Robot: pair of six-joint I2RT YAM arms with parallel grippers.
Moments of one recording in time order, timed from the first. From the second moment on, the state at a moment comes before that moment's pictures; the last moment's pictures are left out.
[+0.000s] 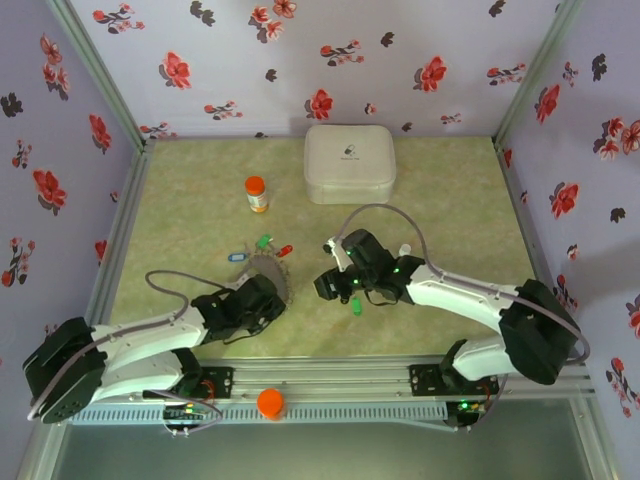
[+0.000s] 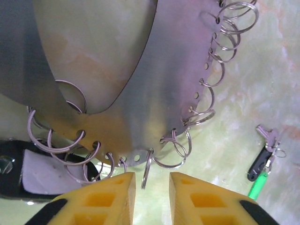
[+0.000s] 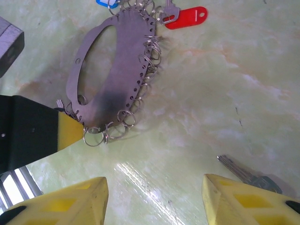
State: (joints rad) left arm -0.99 1.06 0.40 -0.29 -0.14 -1.55; right arm 0.87 1.36 0.76 -0.21 -0.25 0.34
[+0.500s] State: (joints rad) left arm -0.93 0.83 0.48 -0.61 -0.30 -1.47; right arm 0.96 1.56 0.84 -0.13 -0.32 0.50
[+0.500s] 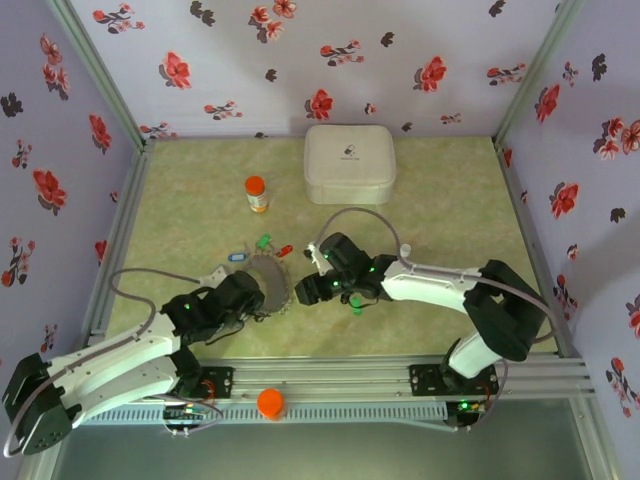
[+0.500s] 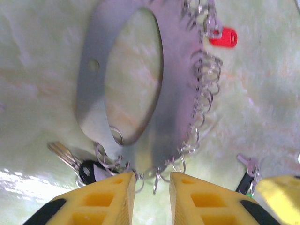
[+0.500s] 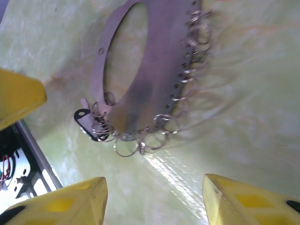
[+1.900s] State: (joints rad) left arm -0.83 0.95 0.51 -0.59 -0.34 -1.30; right arm 1.07 1.80 0.87 0.08 -0.28 0.80
